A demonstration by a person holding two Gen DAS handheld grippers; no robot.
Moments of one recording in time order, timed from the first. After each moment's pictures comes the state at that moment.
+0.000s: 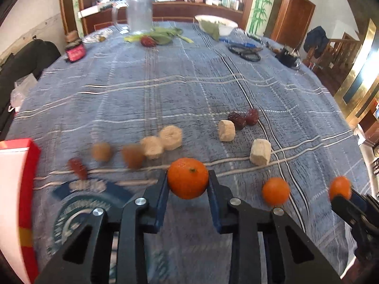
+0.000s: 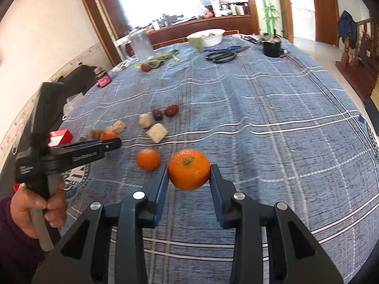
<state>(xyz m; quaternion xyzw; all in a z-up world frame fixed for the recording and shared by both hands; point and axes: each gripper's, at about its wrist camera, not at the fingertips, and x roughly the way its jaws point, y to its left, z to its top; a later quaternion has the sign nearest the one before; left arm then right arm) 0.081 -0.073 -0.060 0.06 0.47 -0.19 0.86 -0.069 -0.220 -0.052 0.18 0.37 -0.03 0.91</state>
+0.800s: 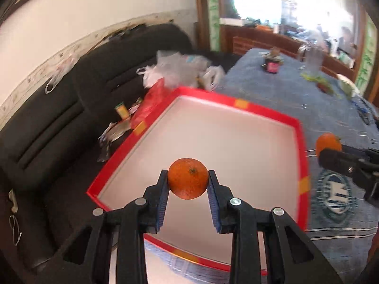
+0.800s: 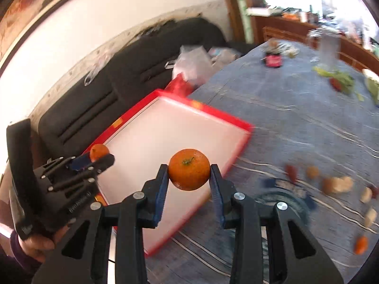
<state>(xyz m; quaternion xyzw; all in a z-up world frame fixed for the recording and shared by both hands) 0.031 0.235 -0.016 0.00 0.42 0.13 0.90 0.068 0.111 0.002 0.04 0.42 0.27 0.86</state>
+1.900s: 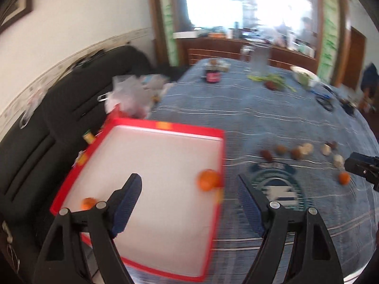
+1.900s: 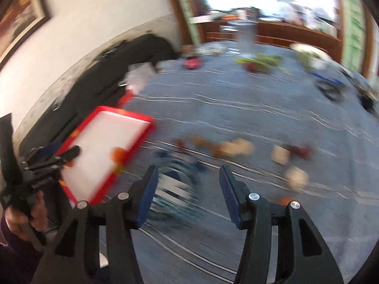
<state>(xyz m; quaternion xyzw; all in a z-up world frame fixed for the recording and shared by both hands) 0.019 0.119 0.015 0.05 0.38 0.01 0.92 -0.001 -0.120 -0.005 0.12 0.40 0.11 0.90</state>
